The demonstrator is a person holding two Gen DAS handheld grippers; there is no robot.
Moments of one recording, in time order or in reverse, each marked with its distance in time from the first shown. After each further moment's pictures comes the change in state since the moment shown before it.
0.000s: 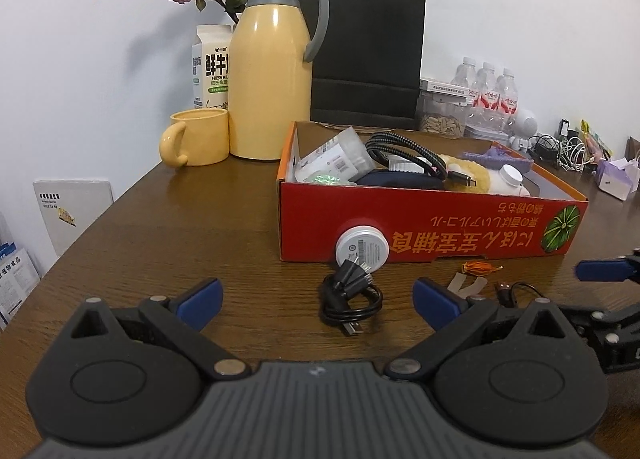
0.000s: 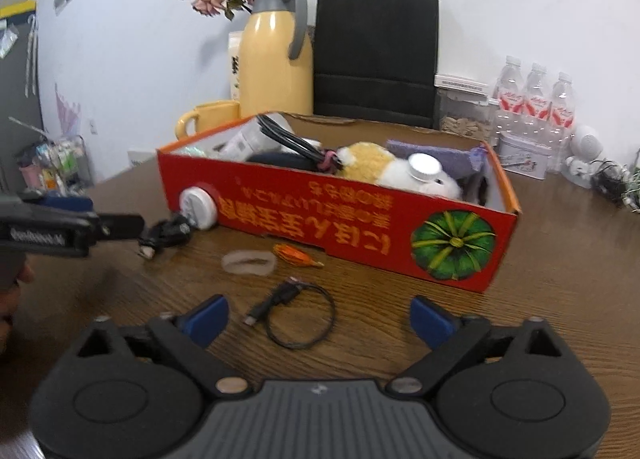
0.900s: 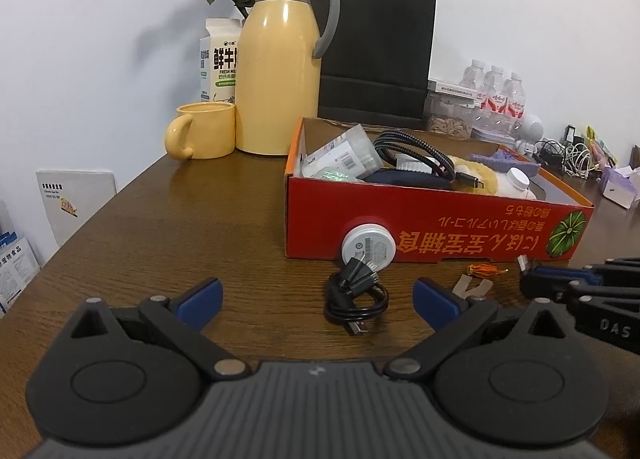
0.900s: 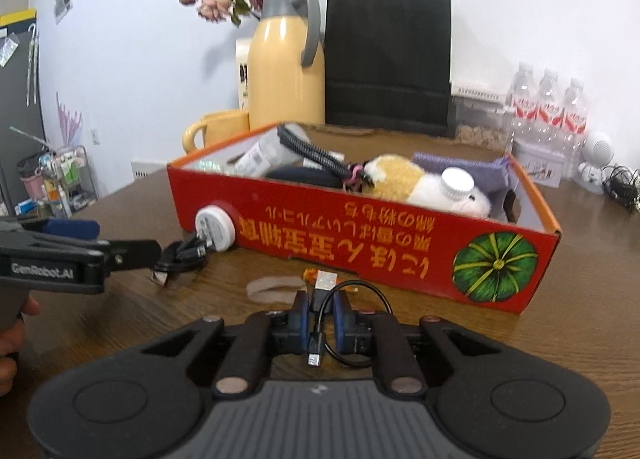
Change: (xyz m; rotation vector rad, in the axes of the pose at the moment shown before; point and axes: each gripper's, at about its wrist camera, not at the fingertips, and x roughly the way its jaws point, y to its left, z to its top) left arm 0.003 0.003 -0.001 -0.031 0.006 0.011; right arm 0.012 0.017 0.007 0.001 -0.052 -0.022
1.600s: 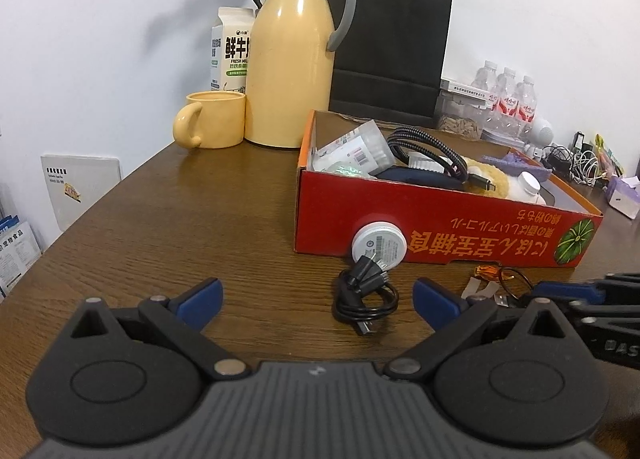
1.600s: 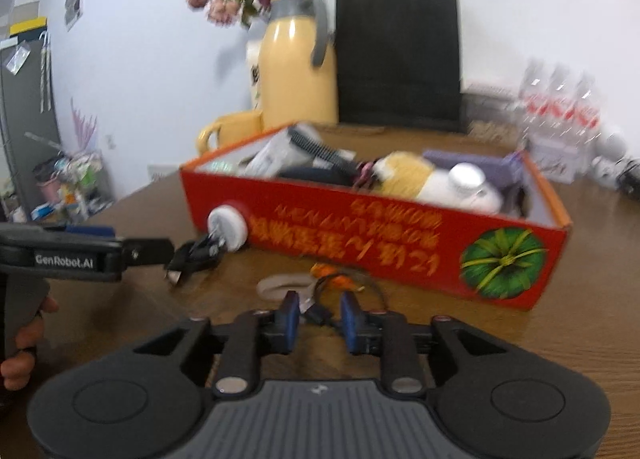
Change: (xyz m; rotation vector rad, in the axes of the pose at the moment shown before) left arm 0.005 0.005 0.001 -0.043 0.018 0.011; right arm 0.012 -0.005 0.002 0.013 0.064 0.075
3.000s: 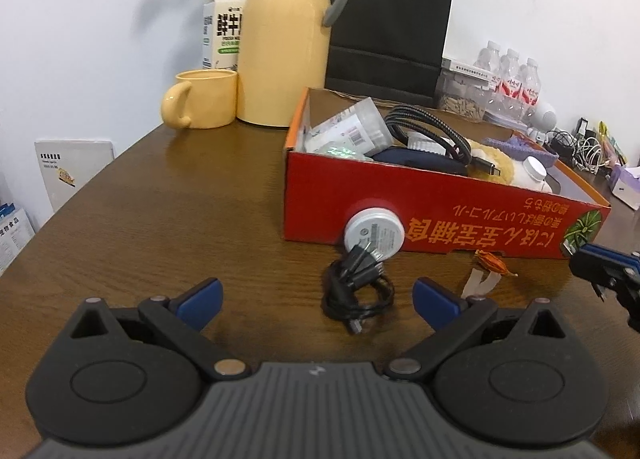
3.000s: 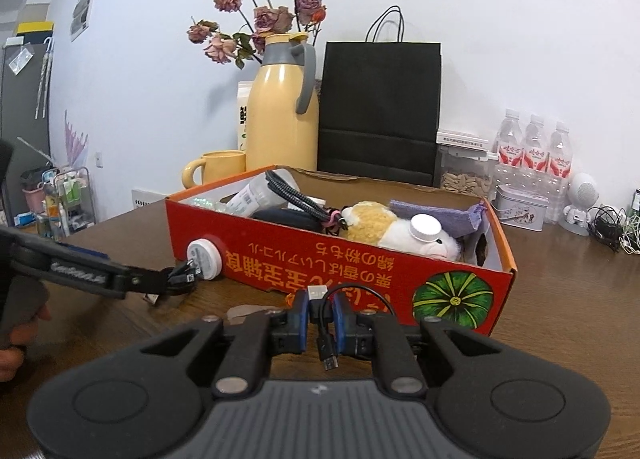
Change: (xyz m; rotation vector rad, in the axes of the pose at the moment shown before) left arm 0.023 -0.009 0.005 0.003 0.075 -0.001; right arm -0.033 -0.006 -0.007 -0.071 -0.176 -0.085
